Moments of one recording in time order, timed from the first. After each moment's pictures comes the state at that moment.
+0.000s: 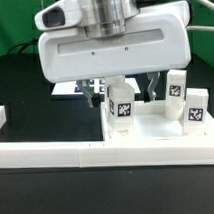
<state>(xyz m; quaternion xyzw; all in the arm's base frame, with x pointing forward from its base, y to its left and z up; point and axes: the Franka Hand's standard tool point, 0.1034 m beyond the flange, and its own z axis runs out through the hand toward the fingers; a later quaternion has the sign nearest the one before) 0.633 0.003 0.084 -1.00 0.05 -0.02 0.07</state>
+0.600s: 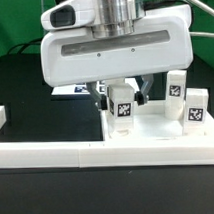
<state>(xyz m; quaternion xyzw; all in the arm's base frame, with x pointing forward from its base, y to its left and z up) 0.628 0.005 0.074 -1.00 0.05 -0.02 0.06</state>
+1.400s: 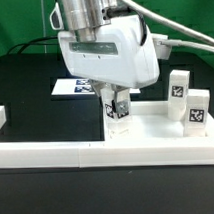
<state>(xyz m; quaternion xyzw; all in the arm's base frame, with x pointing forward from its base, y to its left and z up) 0.626 -0.009 0.070 -0.85 0.53 0.00 0.10</state>
